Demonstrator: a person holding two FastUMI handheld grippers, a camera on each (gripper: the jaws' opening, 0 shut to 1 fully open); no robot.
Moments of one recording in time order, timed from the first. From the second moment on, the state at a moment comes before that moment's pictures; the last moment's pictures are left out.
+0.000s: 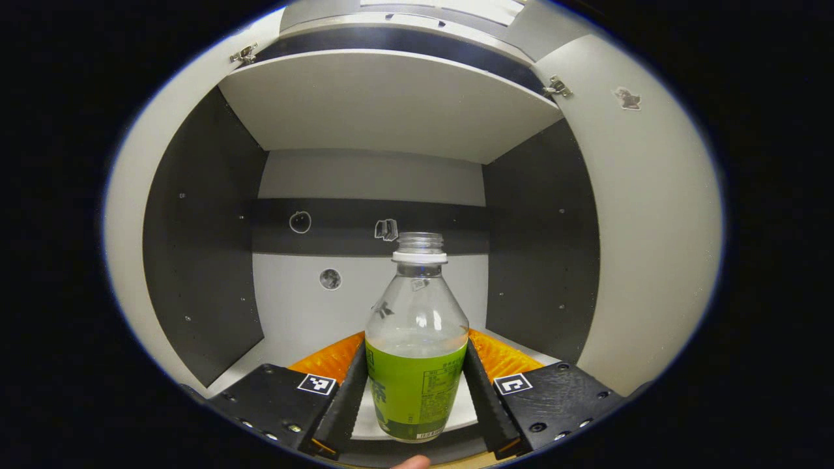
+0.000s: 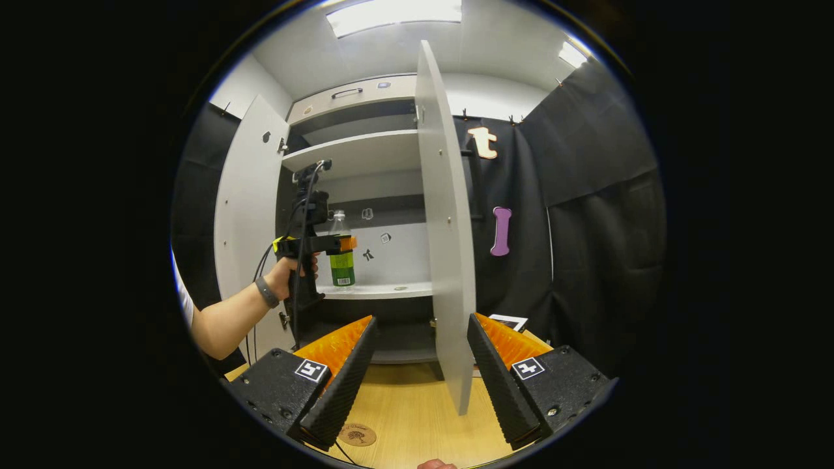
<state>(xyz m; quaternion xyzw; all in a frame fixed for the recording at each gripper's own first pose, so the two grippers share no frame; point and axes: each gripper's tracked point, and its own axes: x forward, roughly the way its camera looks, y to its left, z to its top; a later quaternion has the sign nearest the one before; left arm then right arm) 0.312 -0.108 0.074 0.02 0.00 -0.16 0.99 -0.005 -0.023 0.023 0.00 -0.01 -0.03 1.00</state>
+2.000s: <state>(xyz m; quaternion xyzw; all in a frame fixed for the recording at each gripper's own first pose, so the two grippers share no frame) 0.060 -0.127 -0.212 0.00 0.08 -0.11 0.99 0.025 0.021 0.045 -0.03 0.02 0.09 1.00</state>
